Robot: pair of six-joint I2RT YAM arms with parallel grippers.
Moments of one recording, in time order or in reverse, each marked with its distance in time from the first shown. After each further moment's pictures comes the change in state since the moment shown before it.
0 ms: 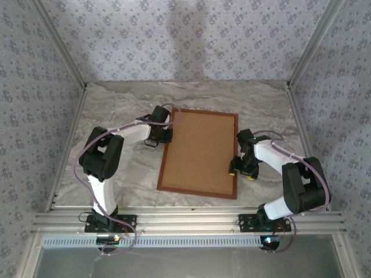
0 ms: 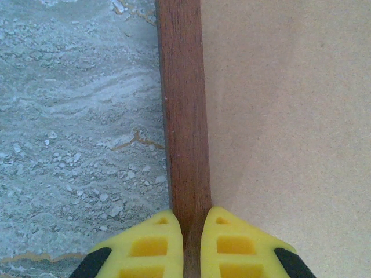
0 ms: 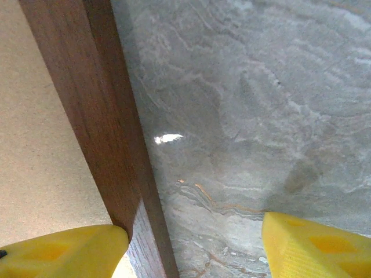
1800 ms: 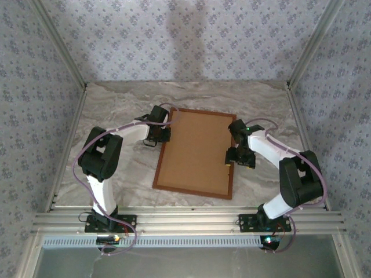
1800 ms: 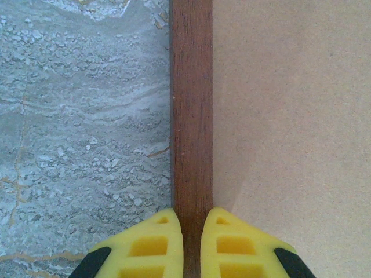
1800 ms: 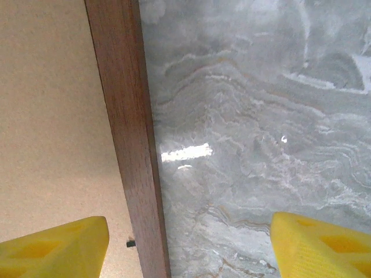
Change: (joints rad) left arm 0.011 -0.008 -0.013 0.013 -0.041 -0.003; right arm 0.064 0.063 0.186 -0.082 0.125 0.032
